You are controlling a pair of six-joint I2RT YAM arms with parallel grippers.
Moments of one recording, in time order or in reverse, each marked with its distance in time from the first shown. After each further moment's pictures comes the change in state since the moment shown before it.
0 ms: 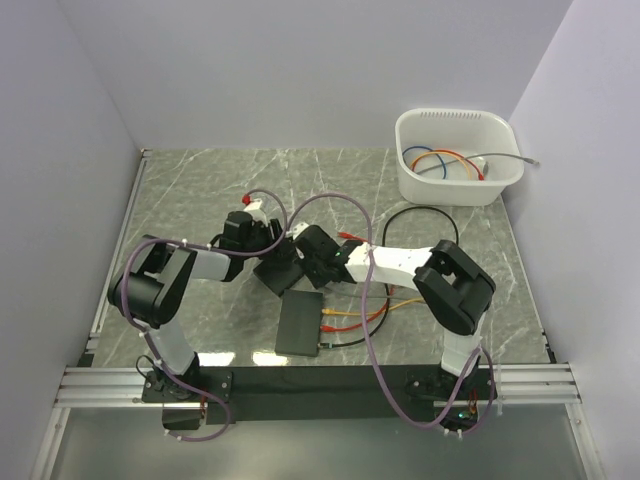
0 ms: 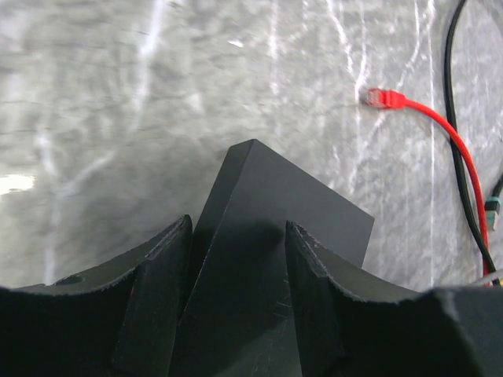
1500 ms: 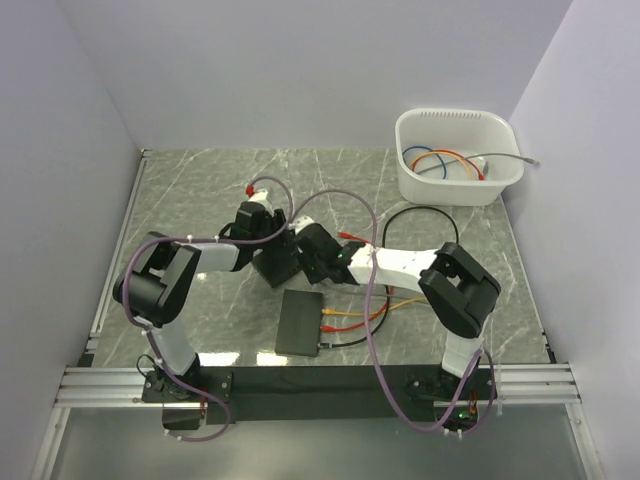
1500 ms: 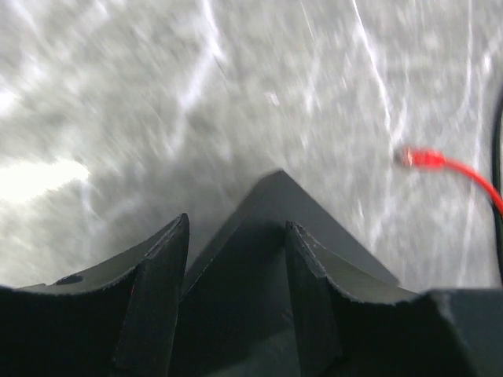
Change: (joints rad) left arm -0.070 0.019 0.130 -0.191 -0.193 -0.025; right arm 0.009 -0.040 -0.053 0.121 0.040 0.103
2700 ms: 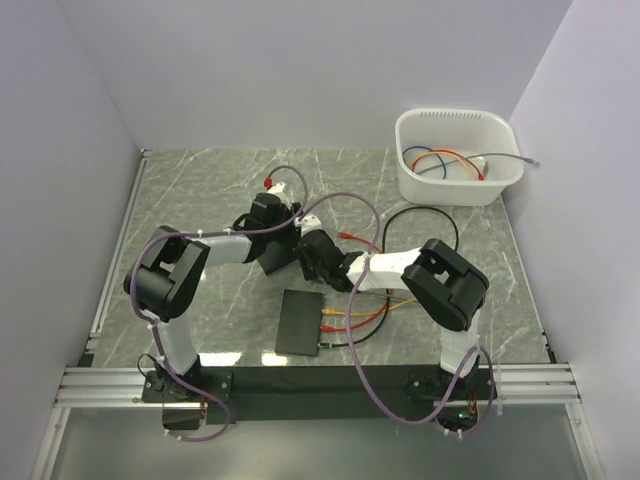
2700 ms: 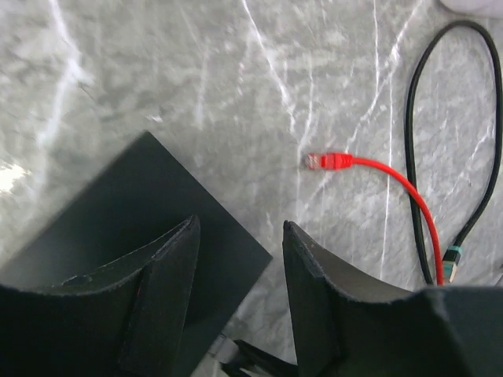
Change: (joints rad) left arm -0.060 0.061 0.136 -0.031 0.043 -0.052; right arm -0.024 0.085 -0.080 0.320 0.076 0.078
